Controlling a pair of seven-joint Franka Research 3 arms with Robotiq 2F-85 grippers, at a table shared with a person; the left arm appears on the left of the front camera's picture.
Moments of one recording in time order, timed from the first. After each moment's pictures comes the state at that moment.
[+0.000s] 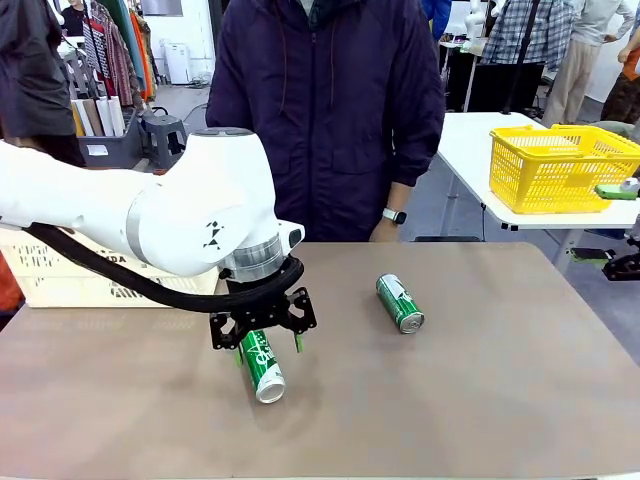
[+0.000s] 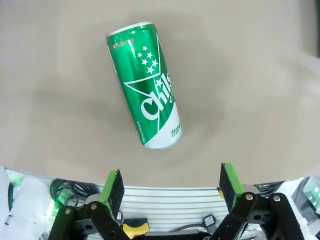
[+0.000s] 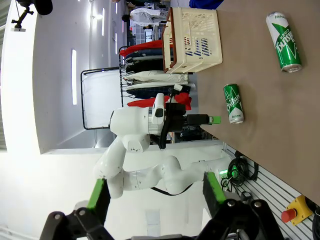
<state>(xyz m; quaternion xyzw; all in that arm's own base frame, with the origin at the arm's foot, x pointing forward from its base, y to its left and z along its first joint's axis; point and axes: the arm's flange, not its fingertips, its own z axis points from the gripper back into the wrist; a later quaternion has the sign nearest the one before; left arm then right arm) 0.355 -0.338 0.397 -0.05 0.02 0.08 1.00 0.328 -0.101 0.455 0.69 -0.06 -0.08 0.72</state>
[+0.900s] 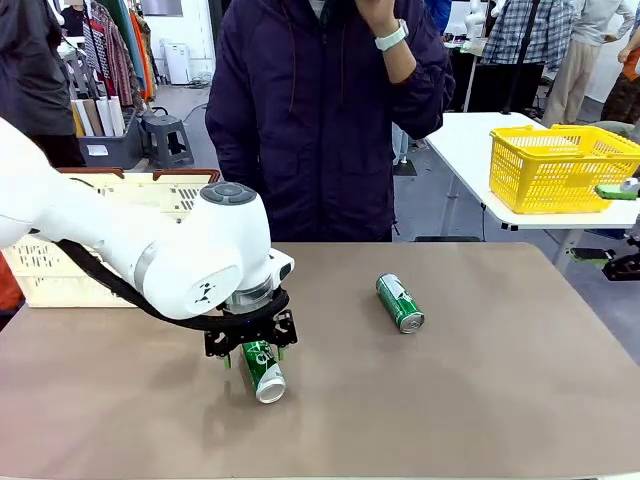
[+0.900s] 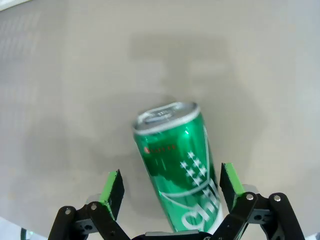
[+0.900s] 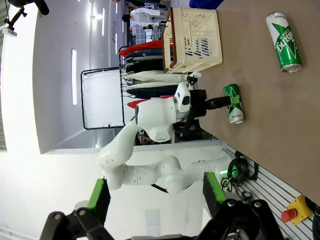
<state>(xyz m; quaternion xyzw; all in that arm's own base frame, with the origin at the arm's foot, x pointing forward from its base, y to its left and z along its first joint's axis) 0.394 -0.314 0.312 -0.01 -0.06 0.06 1.00 0.328 -0.101 0.455 0.69 -0.06 -0.08 0.72</state>
